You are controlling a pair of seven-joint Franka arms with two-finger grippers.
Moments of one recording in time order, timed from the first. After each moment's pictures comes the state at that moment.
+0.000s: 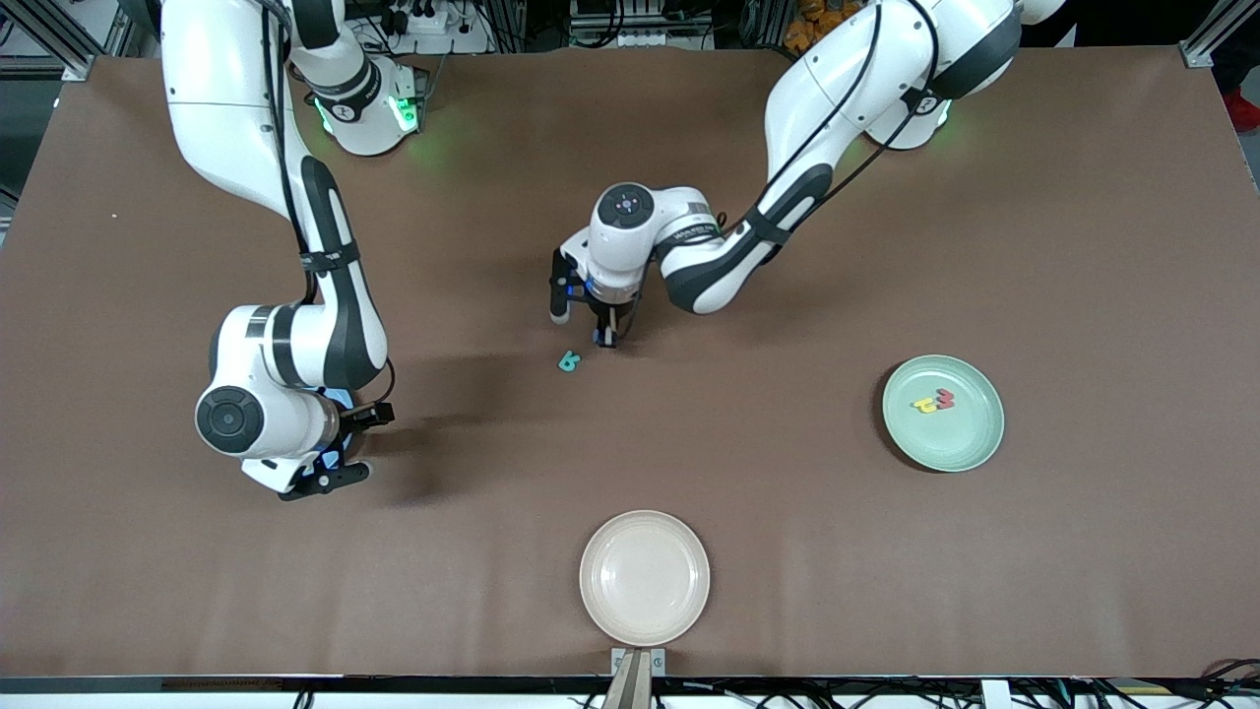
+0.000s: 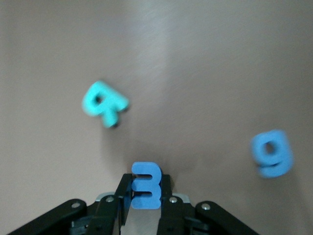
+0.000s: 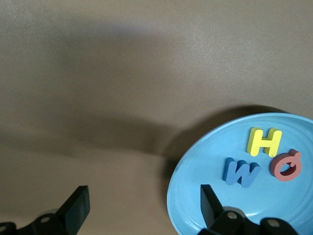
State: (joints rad) left arm -0.48 0.88 -0.48 -1.58 0.58 2.51 0.31; right arm 0.50 0.71 -0.43 -1.57 0.28 2.01 -0.28
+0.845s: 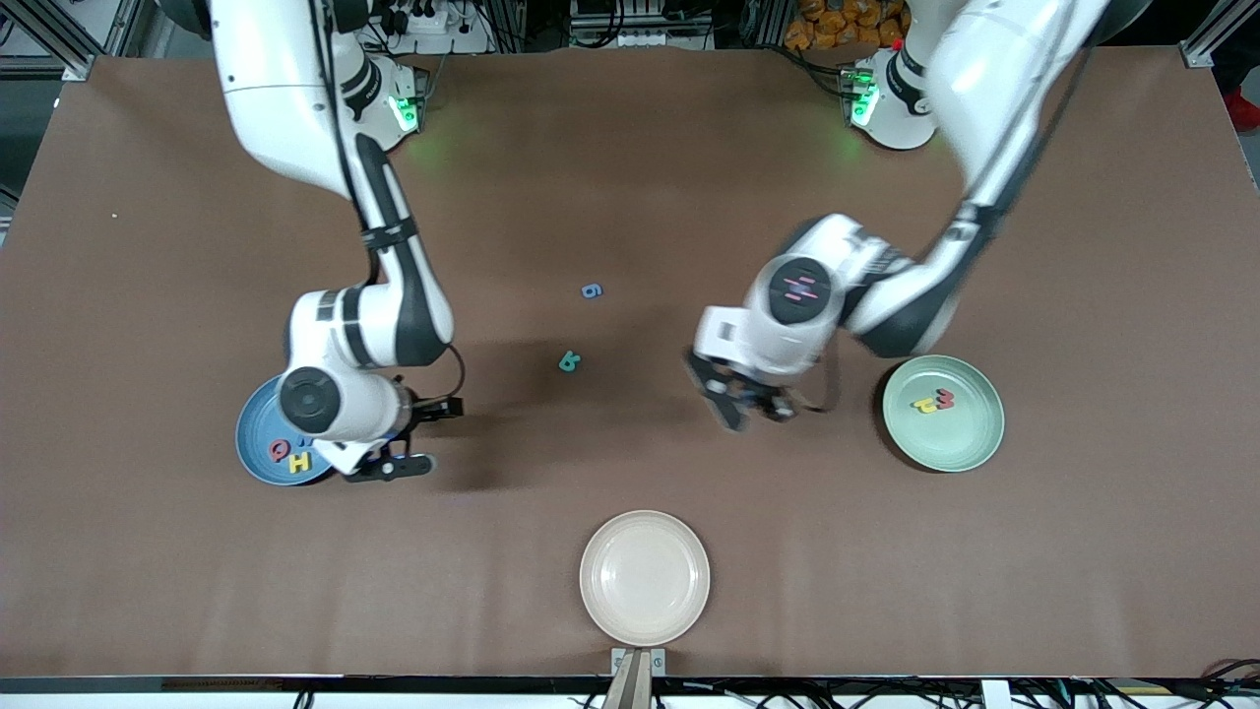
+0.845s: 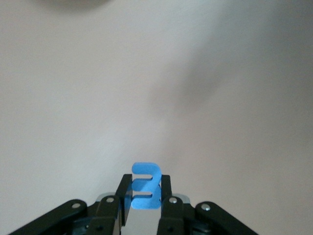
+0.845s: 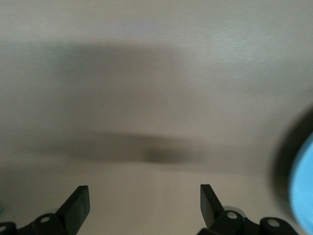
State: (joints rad) left arm -0.07 0.60 -0.49 -1.56 0.36 2.06 0.32; right arm 0.66 0.71 -0.42 -1.57 0.37 2.03 0.03
